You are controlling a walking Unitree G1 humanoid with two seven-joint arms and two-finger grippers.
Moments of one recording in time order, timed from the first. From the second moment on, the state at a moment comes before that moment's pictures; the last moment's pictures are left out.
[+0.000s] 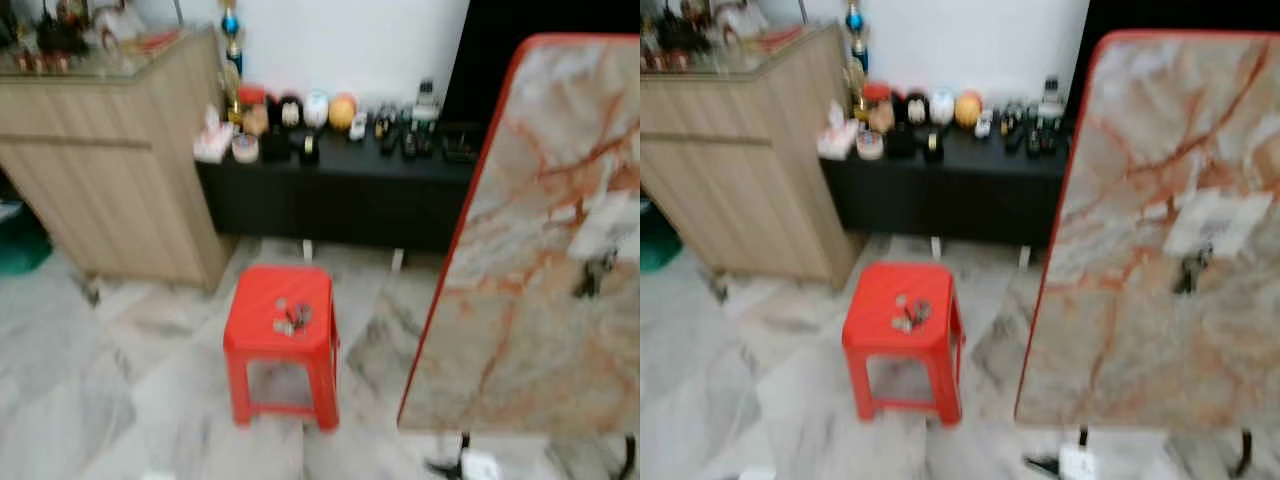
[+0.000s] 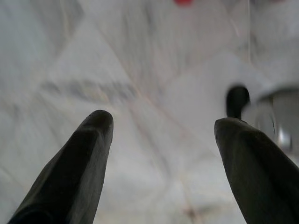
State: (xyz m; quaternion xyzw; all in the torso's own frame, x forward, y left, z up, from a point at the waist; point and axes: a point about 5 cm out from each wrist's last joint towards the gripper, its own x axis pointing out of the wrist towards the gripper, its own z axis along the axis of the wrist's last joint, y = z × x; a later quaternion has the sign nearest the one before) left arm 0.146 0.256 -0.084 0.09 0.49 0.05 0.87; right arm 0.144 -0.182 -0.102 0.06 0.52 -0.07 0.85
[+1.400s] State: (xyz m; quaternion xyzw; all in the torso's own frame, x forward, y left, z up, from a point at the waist) left arm 0.145 0.250 -0.086 0.07 0.48 0.04 0.87; right arm 0.144 -0.190 -0.101 0.07 0.52 -0.09 0.85
